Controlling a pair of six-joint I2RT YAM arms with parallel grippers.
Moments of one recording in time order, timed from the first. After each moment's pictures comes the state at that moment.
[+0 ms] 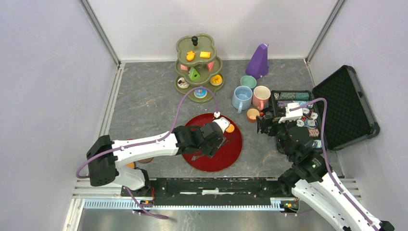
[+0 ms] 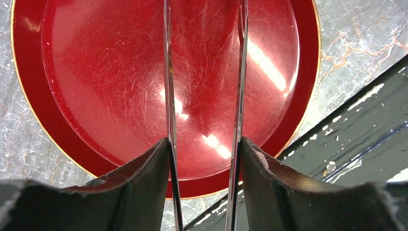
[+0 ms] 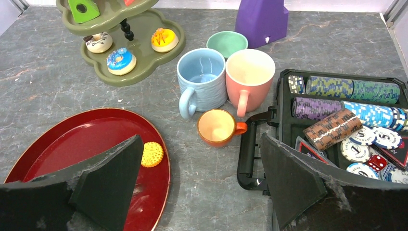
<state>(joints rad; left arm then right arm) -1.17 1.39 1.03 -0.62 -0.26 -0.36 0.63 0.45 0.56 -0.27 0.42 0.17</state>
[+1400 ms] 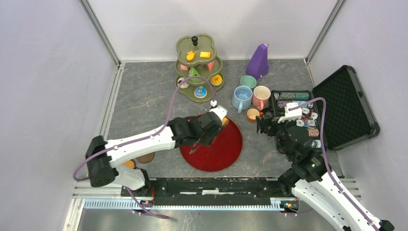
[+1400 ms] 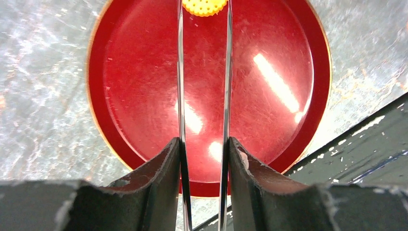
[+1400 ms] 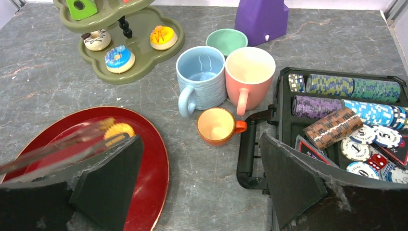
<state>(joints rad) -1.12 1.44 1.17 -0.70 -0.34 -0.34 0.63 0.45 0.56 -0.27 0.42 0.17</state>
